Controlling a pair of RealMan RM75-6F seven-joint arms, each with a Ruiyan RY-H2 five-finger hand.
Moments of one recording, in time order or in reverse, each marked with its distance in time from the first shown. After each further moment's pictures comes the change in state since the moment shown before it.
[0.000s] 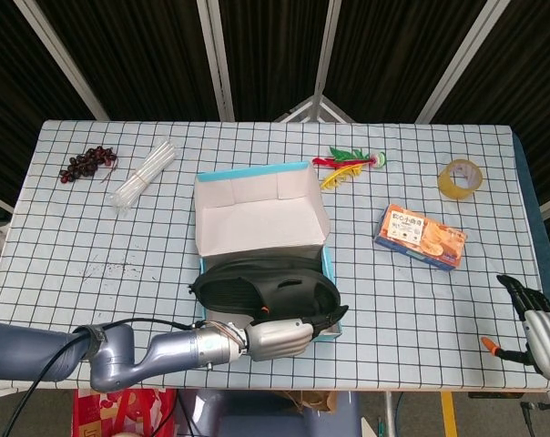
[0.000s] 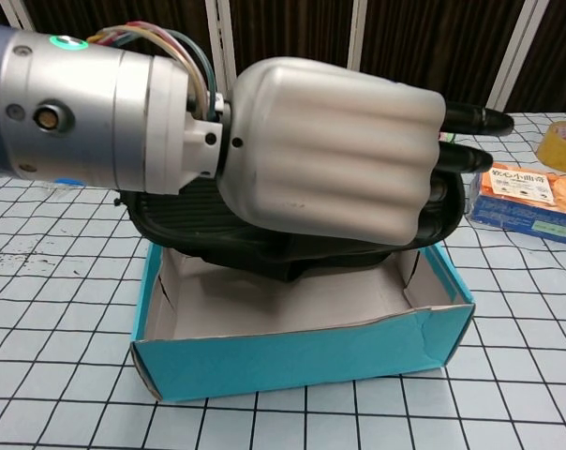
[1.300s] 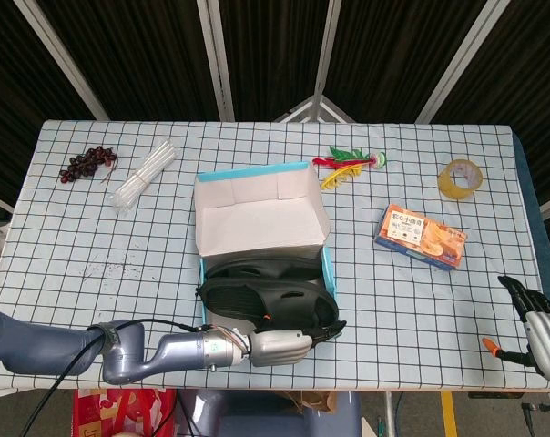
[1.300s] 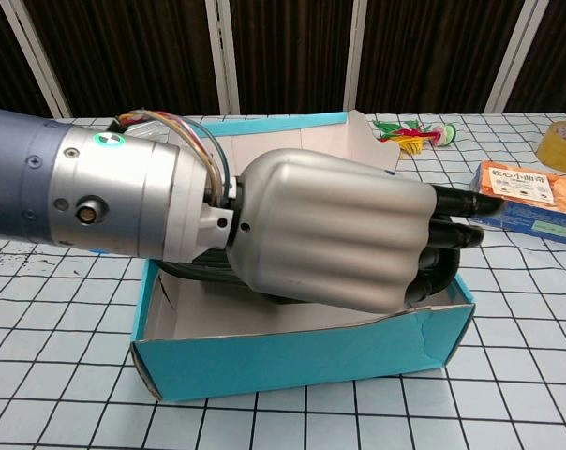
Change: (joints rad) left arm 0.019 -0.114 0.029 0.147 0.169 -0.024 -0.100; right arm -0.006 -0.002 -0.001 0.003 0.001 0.005 0.004
